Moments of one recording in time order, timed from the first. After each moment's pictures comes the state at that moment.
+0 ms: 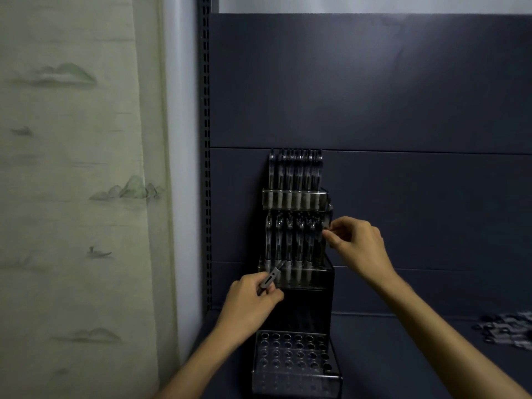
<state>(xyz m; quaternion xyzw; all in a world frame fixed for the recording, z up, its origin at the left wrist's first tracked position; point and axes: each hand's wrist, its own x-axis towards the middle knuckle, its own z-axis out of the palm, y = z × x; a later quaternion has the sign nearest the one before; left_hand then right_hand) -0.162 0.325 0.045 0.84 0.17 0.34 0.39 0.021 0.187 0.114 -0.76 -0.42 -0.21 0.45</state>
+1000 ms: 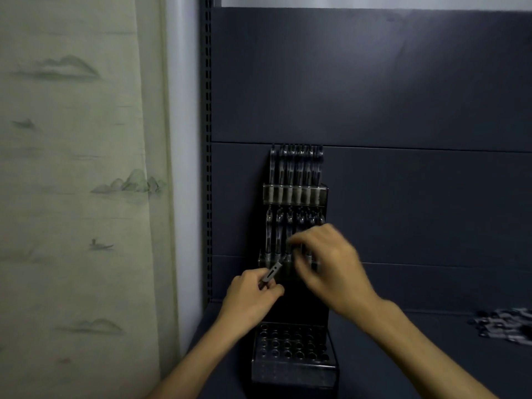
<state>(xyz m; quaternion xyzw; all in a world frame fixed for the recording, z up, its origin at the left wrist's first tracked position) -0.166 0.321 0.046 0.85 0.22 0.31 0.37 -0.054 0.183 0.095 -0.64 -0.60 -0.36 0.32</state>
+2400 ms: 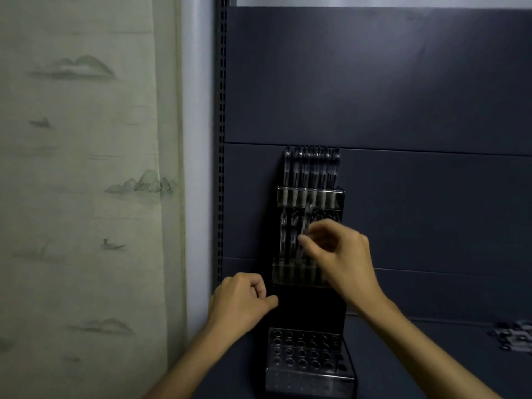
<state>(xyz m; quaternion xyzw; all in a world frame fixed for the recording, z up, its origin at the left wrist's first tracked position) -0.183 0.352 0.038 0.87 0.28 0.32 0.24 -0.059 0.209 0.109 -0.66 -0.49 -0.21 0.53</state>
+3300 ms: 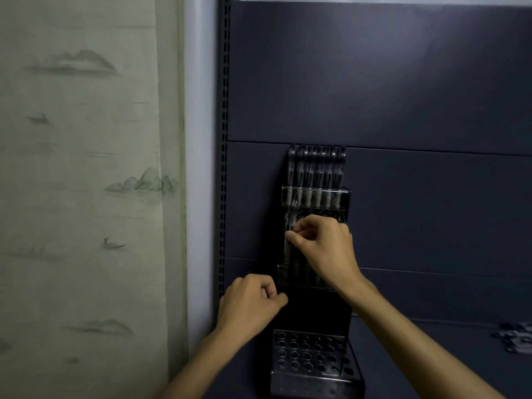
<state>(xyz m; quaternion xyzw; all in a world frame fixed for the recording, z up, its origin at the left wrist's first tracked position) -0.175 0.352 0.035 0.87 0.26 0.33 0.26 -0.054 0.250 0.119 -0.75 -0.44 -0.19 0.46</state>
